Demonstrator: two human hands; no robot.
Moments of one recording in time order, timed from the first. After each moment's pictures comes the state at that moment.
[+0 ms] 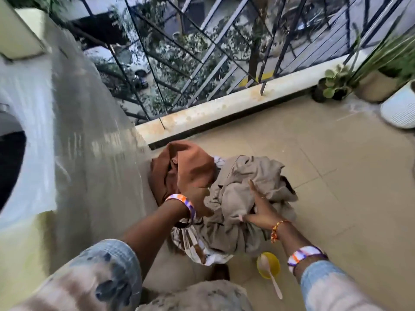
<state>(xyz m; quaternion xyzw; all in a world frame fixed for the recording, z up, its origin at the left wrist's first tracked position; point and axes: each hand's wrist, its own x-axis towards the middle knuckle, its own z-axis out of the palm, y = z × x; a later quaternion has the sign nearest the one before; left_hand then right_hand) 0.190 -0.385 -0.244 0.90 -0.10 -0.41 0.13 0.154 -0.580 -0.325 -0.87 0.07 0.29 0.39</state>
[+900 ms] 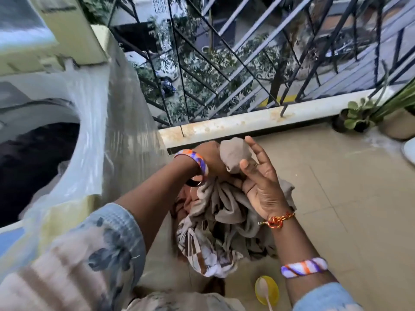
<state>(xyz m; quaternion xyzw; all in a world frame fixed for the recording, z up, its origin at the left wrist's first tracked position) 0.238 -0.391 -0.170 0.91 -0.05 -0.29 0.29 0.195 -0.524 -0.228 -0.44 0.01 0.15 0.88</state>
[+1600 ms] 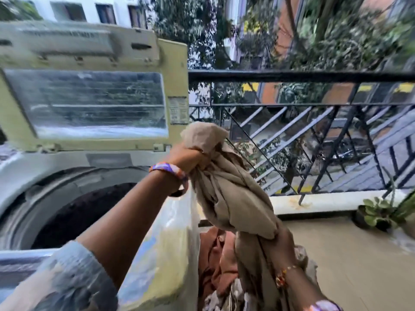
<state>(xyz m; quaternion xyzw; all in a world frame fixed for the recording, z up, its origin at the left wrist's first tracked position) 0.176 -0.271 -0.009 0.76 0.15 0.07 0.63 0.172 -0.483 -0.203 -0.88 0.05 -0.07 0.47</state>
